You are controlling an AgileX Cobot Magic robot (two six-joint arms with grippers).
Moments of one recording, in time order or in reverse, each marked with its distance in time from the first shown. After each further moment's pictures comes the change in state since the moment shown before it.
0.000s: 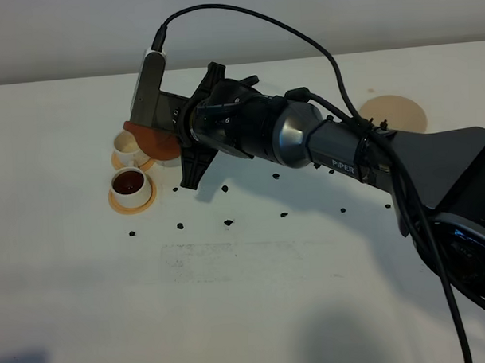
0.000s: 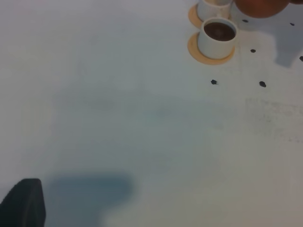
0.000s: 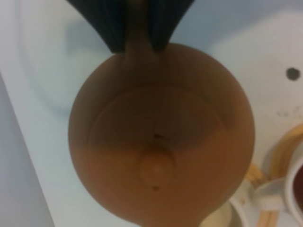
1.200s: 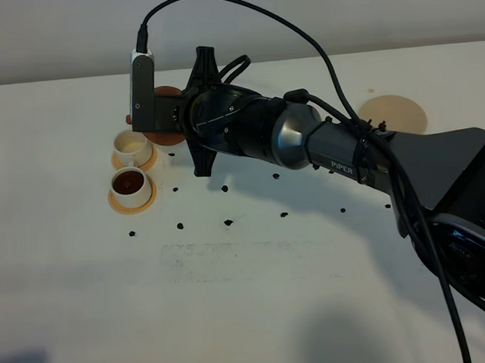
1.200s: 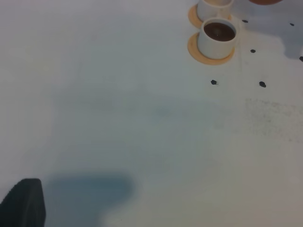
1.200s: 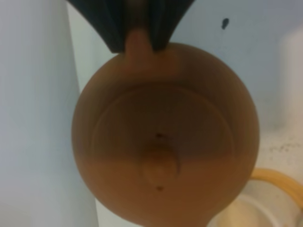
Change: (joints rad) left arm 0.000 0.000 0.000 0.000 0.000 0.000; right arm 0.009 0.001 0.000 -0.262 -0.034 -0.004
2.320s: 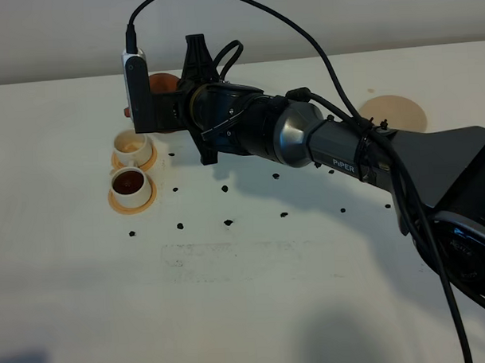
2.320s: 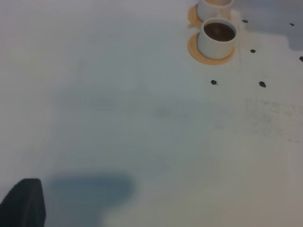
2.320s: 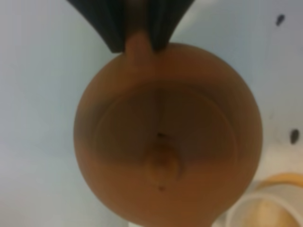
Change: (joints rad) left arm 0.000 0.000 0.000 0.000 0.000 0.000; right arm -0.011 0.000 0.000 -0.165 -0.050 0.000
